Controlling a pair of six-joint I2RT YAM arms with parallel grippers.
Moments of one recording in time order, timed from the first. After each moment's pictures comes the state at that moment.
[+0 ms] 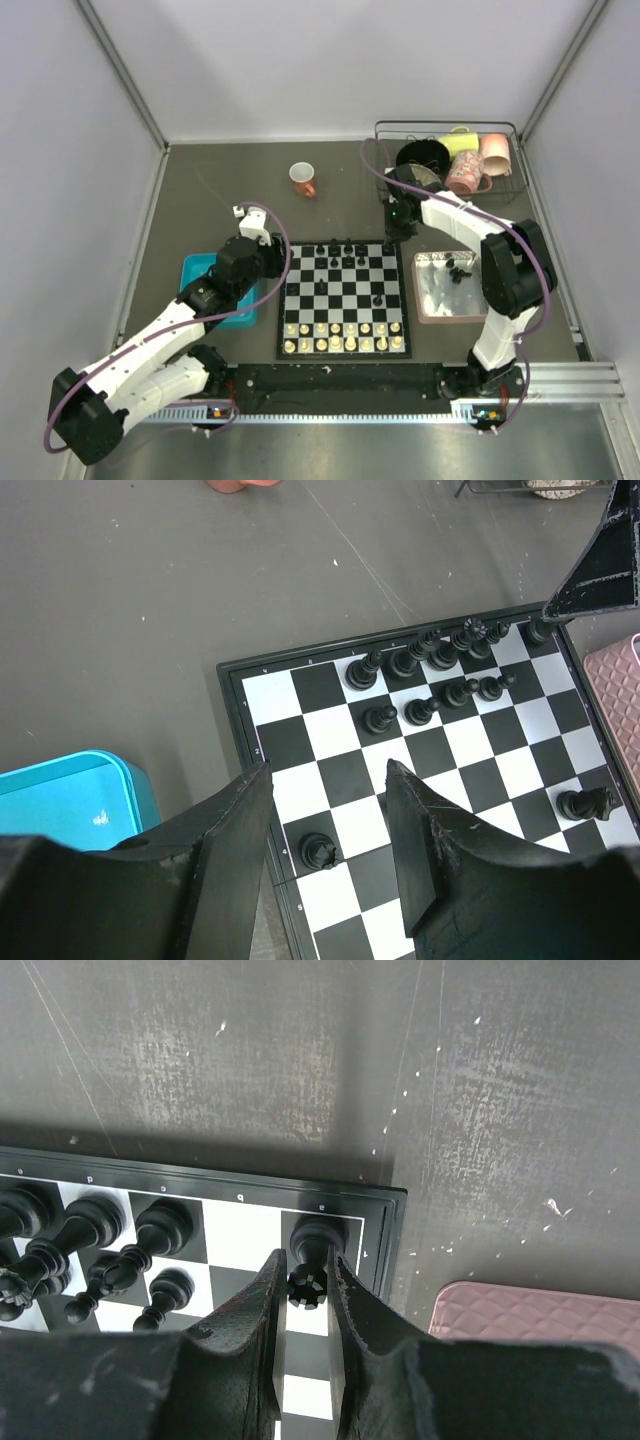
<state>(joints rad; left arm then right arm) -0.64 0.86 0.59 -0.14 -0.21 -0.37 0.46 1.80 1.31 -0.64 0.03 0.41</state>
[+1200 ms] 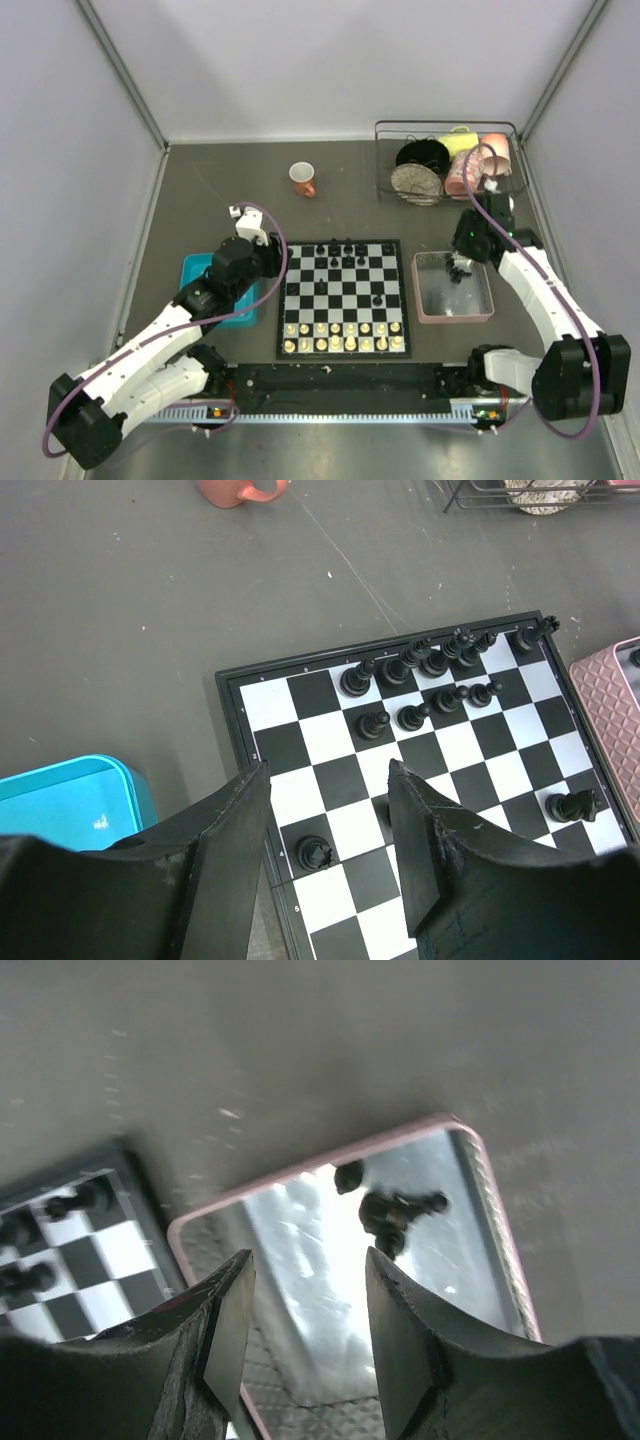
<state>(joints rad) -0.63 0.83 0.59 -0.14 -0.20 -0.37 0.14 1.18 0.91 -0.62 0.10 0.47</state>
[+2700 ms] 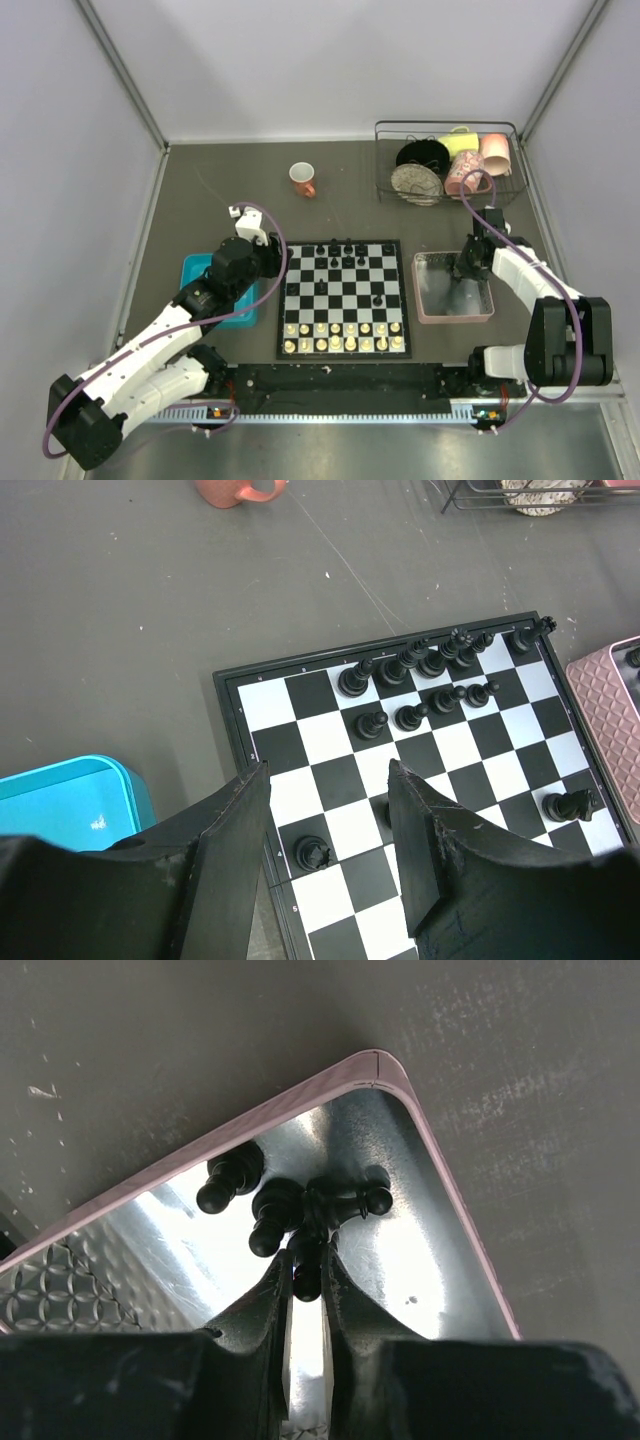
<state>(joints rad) -0.63 0.83 0.59 -0.14 -0.19 -0.37 0.01 1.31 0.71 -0.54 0.09 0.50</state>
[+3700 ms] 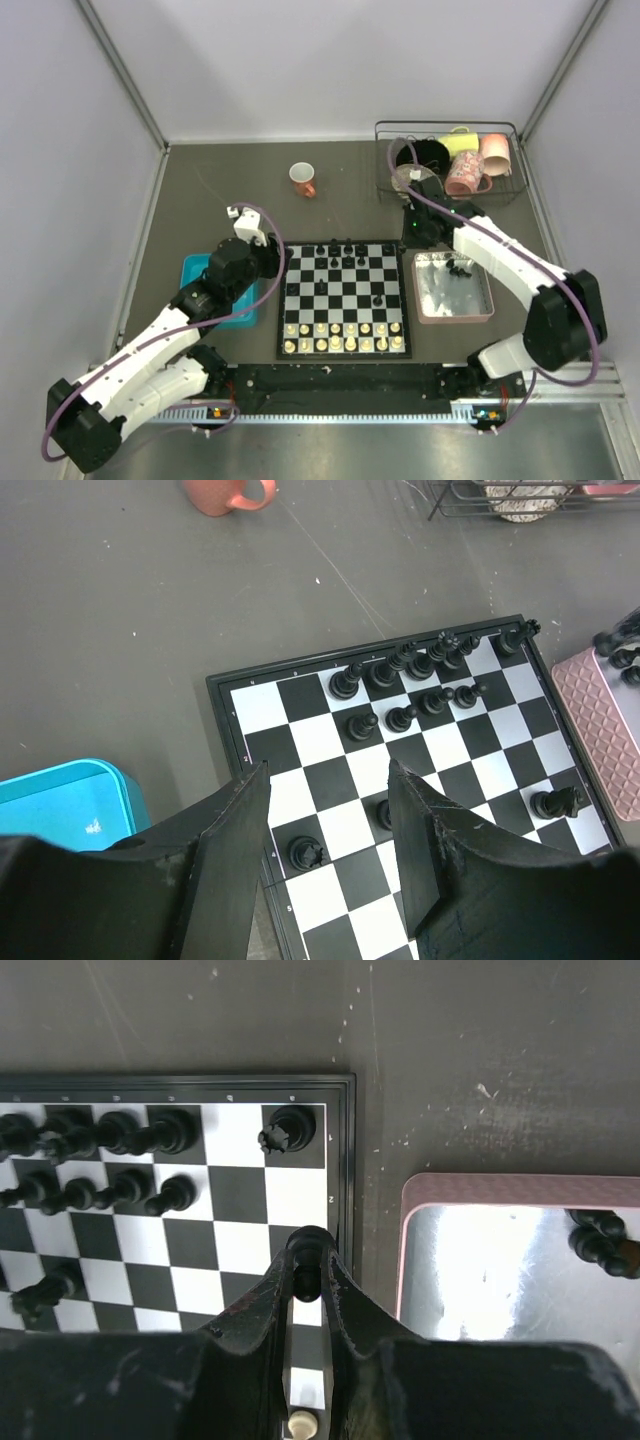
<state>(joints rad) -0.63 0.81 0.59 -0.15 -0.18 -0.37 0.46 1.40 1.10 -0.65 0.09 0.50</state>
